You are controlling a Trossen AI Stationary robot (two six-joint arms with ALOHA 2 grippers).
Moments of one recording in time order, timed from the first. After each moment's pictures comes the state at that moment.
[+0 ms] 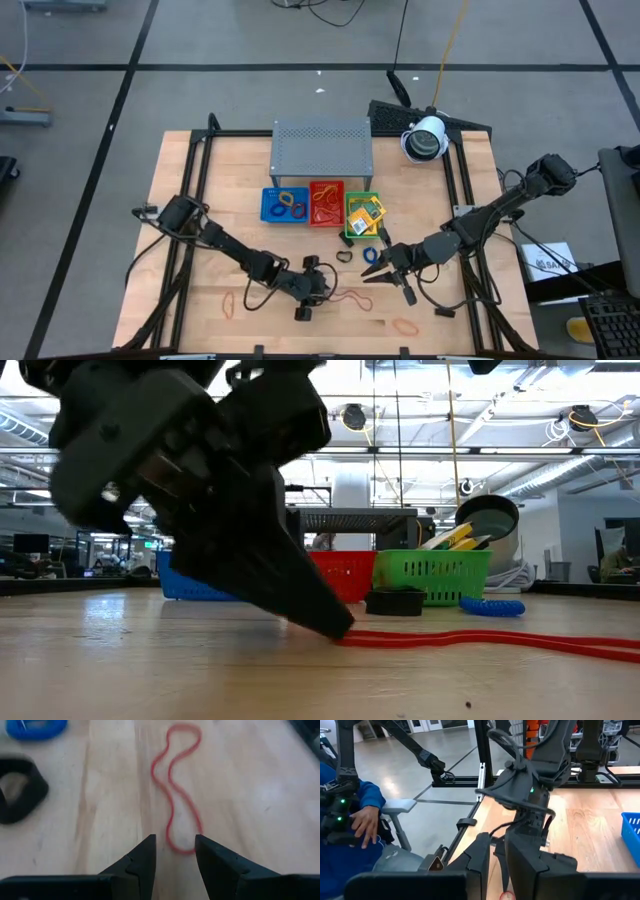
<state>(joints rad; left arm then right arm) -0.46 2.04 1.04 0.32 -0.16 -0.27 0.54 1.21 0.73 0.29 0.16 0.23</state>
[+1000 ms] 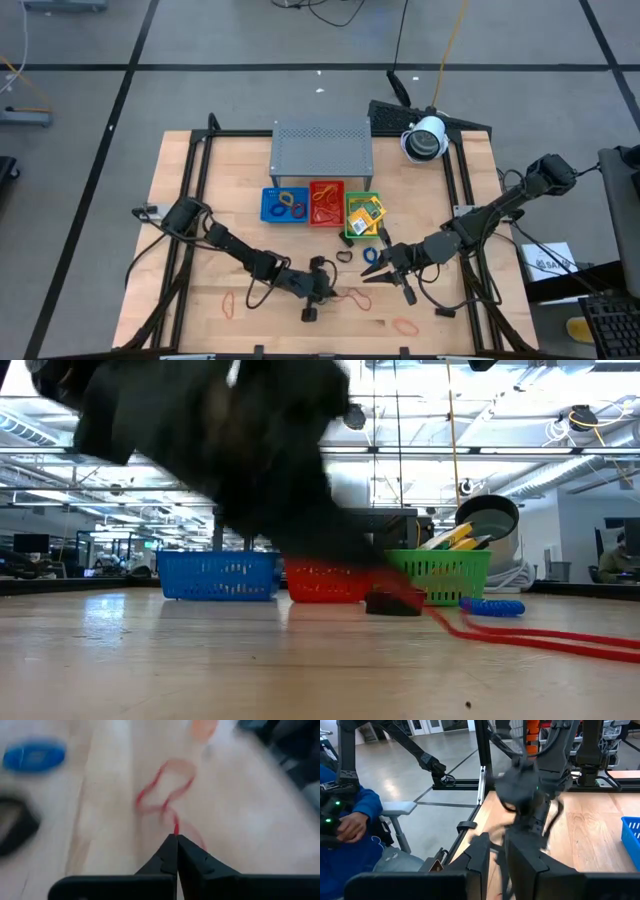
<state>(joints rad) -0.44 2.08 1.05 0.49 -0.14 -0.27 0.54 1.21 0.73 0.30 0.16 0.22</state>
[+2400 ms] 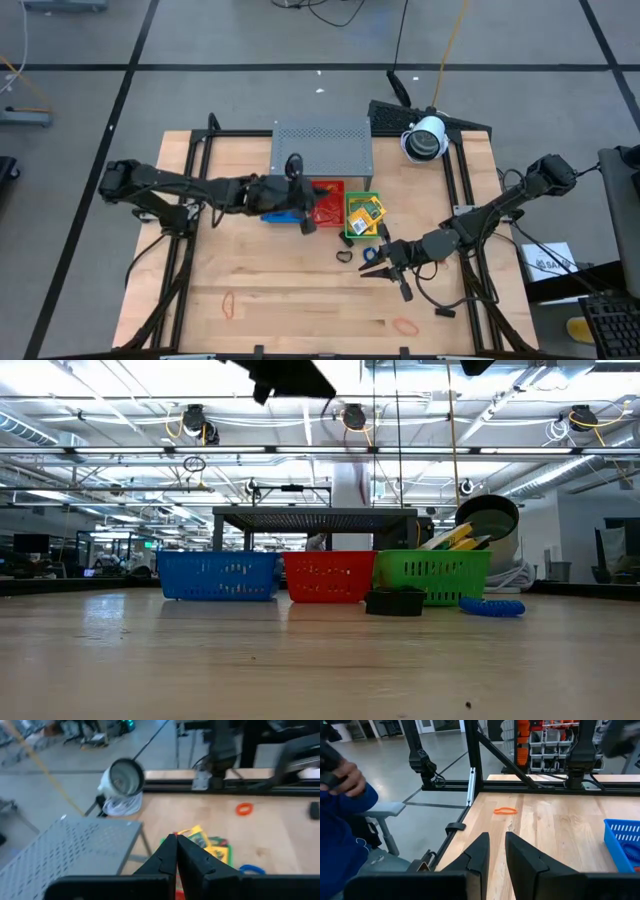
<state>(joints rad) -0.08 1.46 1.13 0.00 -0.35 0.03 0.52 1.21 0.73 0.30 0.19 0.19</state>
